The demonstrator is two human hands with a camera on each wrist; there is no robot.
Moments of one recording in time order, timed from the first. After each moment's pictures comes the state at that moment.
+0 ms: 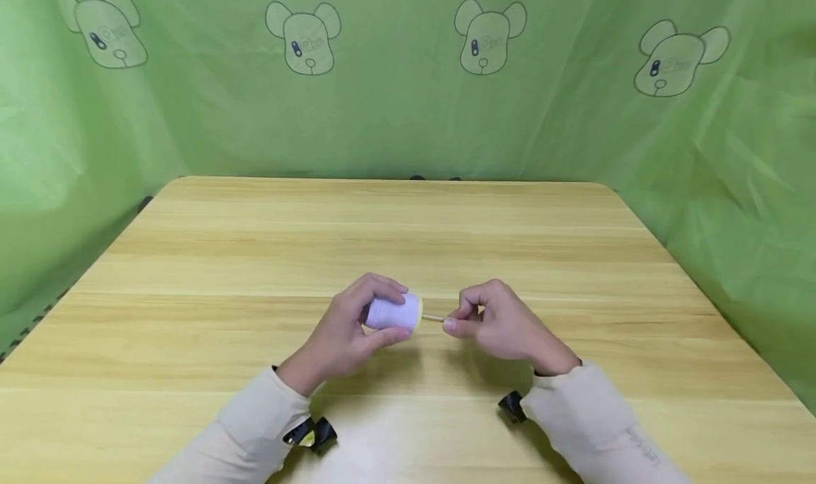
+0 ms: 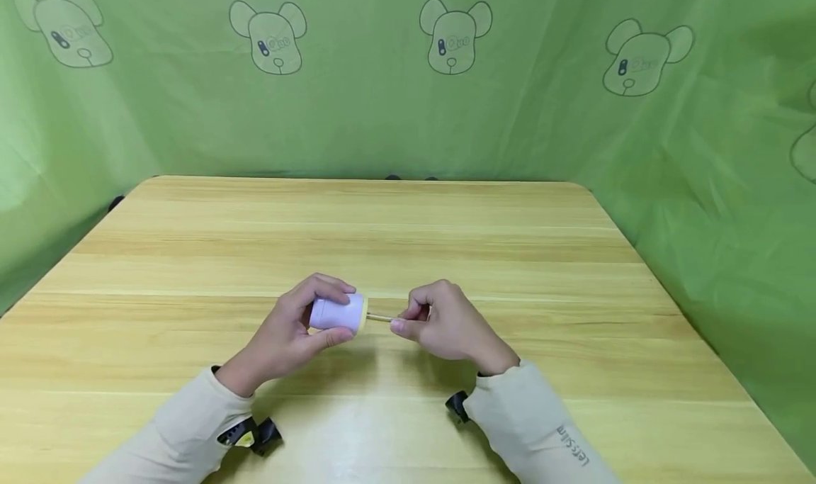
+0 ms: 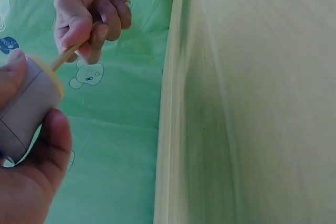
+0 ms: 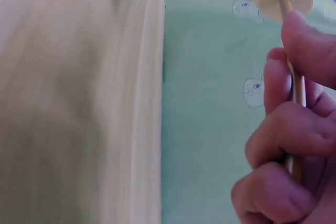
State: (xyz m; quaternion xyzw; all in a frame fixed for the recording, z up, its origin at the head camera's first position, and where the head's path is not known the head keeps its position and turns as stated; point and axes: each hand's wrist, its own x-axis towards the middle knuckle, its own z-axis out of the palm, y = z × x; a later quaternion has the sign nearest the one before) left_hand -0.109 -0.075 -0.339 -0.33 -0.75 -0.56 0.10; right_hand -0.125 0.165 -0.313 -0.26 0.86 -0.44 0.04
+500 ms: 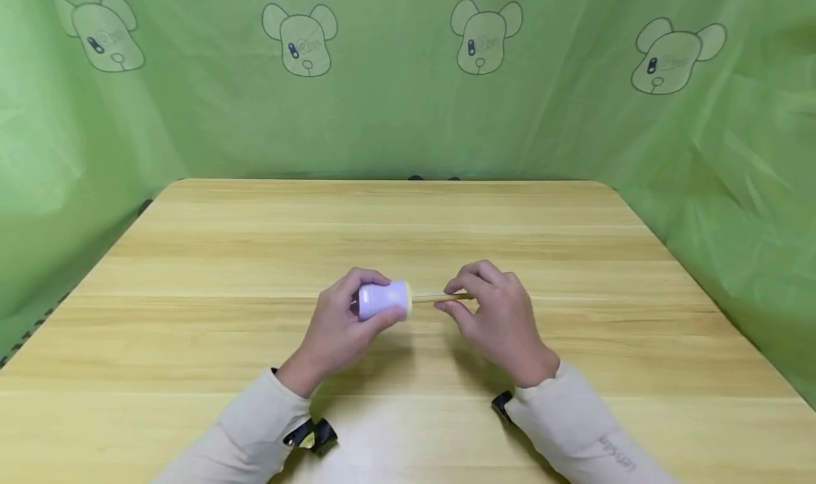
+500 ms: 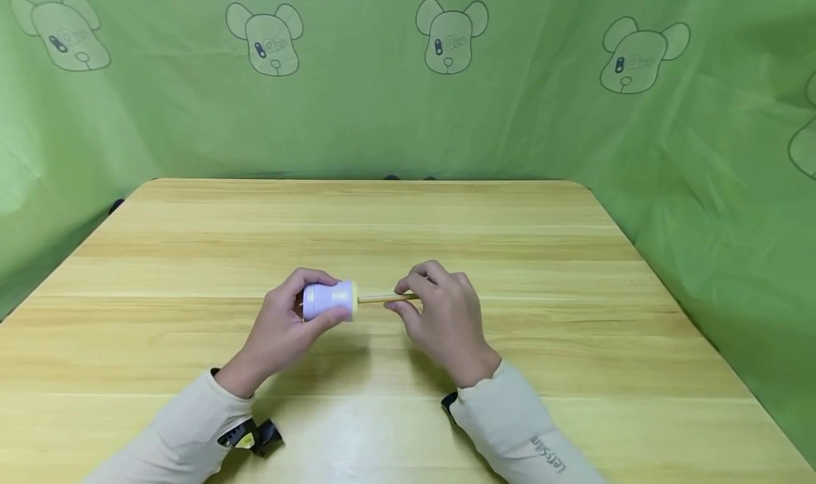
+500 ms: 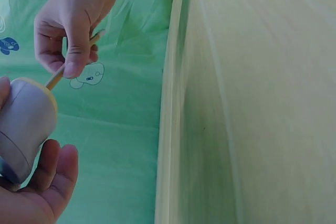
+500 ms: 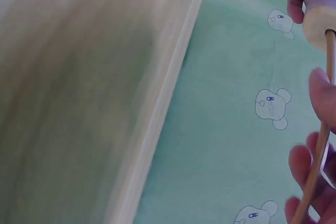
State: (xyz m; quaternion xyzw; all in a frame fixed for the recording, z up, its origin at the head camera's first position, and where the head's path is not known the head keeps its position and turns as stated) left_hand -0.108 -0.071 -0.338 -0.22 -0.78 -0.56 0.14; right_hand -0.128 0.155 -0.330 -0.30 0.86 -0.25 -0.33
